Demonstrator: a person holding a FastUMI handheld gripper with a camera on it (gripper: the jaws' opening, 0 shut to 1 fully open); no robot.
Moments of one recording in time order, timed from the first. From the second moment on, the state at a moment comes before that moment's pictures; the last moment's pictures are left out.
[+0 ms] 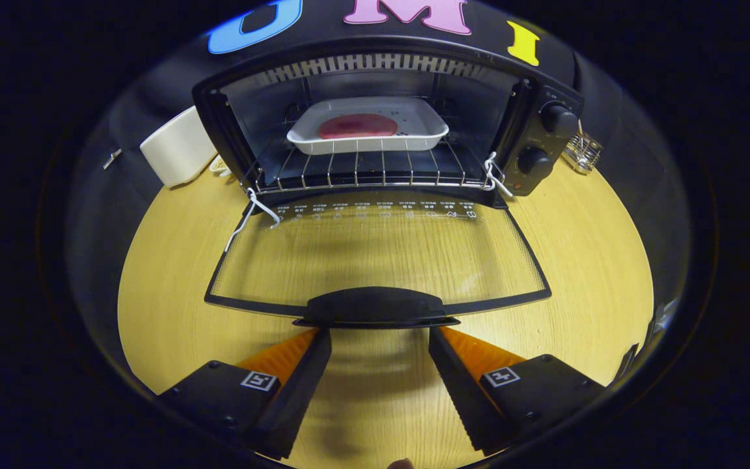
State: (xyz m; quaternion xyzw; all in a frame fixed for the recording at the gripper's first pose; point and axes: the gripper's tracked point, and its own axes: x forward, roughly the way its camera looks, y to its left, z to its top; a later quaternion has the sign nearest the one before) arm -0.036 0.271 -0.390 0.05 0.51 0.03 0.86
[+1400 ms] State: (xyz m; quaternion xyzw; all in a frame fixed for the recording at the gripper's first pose) arm 0.006 0.227 -0.160 0.05 0.22 0.08 0.97
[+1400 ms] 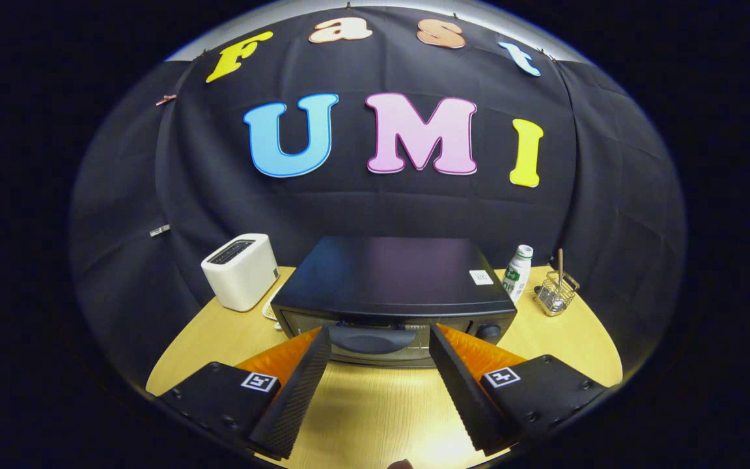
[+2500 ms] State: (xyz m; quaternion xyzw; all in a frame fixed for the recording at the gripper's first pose) arm -0.005 0.050 0.008 0.06 0.07 0.02 1.00
